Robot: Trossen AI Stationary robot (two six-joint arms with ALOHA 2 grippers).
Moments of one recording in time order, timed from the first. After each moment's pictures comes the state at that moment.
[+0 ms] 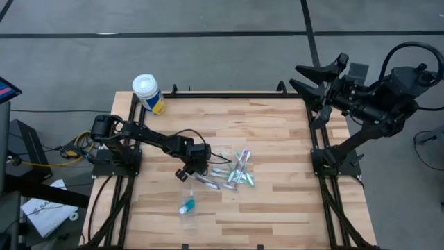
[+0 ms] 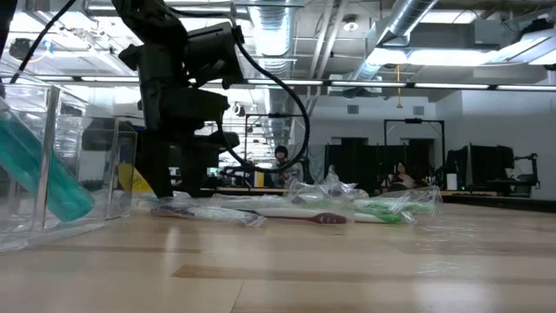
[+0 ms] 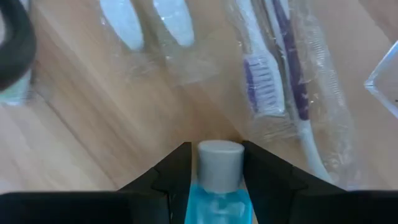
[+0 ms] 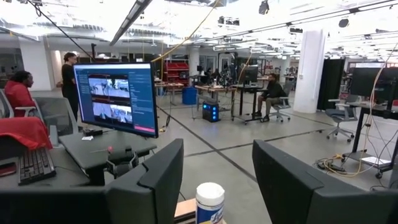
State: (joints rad) left arm -0.02 1.72 0.90 -0.45 0.06 0.68; right arm 0.44 1.34 2.12 -0.57 0.86 -0.16
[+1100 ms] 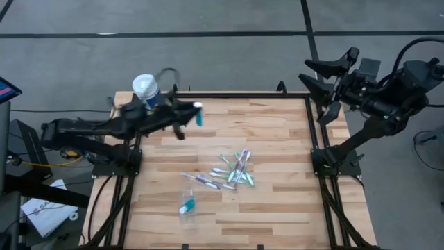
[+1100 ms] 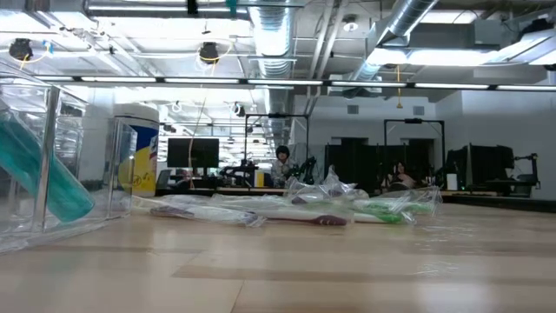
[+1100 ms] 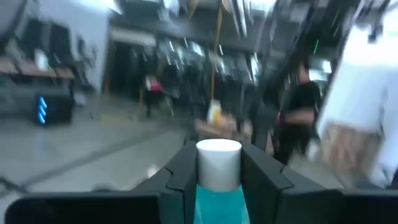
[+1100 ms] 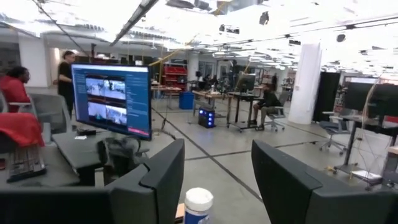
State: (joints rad) left arm 0.05 0.99 0.84 0.39 -0.29 -0.19; right arm 0.44 1.30 2.12 -0.57 0.84 -0.25
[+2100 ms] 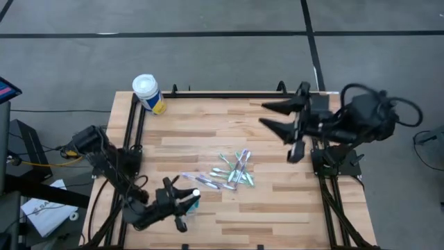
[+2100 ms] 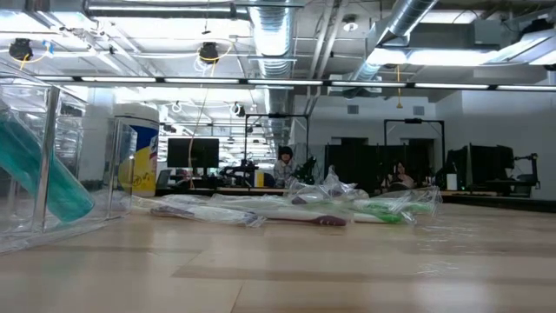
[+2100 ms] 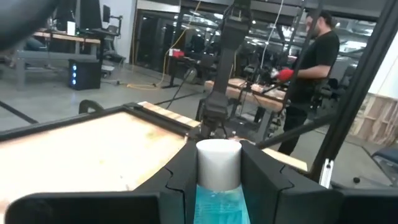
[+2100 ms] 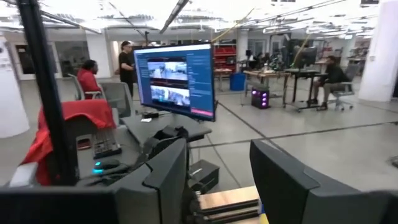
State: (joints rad) left arm -0.91 1.65 0.84 1.03 -1.37 -0.06; right arm 0.50 1.48 2.12 -0.53 0.70 -0.03
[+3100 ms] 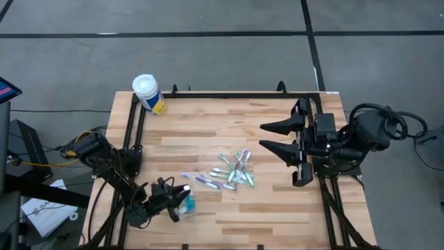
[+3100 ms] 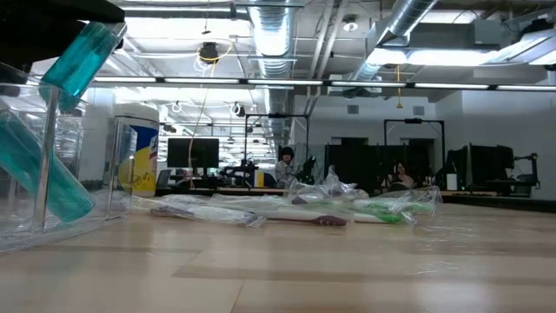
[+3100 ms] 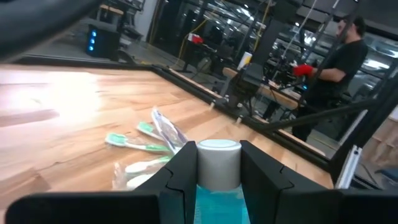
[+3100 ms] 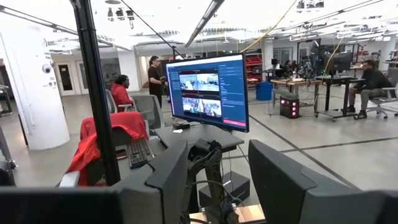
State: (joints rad) left arm -0.99 1.73 0.54 1.03 -1.50 -0.61; right arm 0.61 1.53 2.12 -0.42 0.71 -0.03
